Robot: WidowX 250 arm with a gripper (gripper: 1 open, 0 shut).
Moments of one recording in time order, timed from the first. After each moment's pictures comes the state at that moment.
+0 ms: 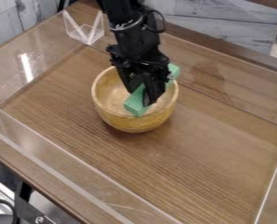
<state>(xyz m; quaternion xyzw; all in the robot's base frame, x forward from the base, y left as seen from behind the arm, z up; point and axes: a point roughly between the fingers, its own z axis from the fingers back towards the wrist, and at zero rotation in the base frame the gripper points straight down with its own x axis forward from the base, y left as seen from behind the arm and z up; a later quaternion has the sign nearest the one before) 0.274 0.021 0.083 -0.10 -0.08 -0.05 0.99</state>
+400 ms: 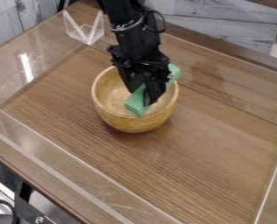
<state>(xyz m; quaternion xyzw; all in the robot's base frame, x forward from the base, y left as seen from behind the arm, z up) 0.278 0.023 0.081 -0.10 -0.08 -0.05 0.99</state>
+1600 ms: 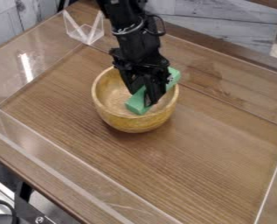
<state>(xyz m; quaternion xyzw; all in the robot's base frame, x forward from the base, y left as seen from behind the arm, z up) 0.287 0.026 0.073 -0.11 -0.08 -0.05 0.99</state>
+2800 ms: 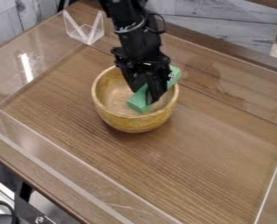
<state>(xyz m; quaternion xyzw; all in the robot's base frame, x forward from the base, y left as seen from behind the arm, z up) 0.294 0.029 0.070 -0.12 -0.08 -0.05 0.99</state>
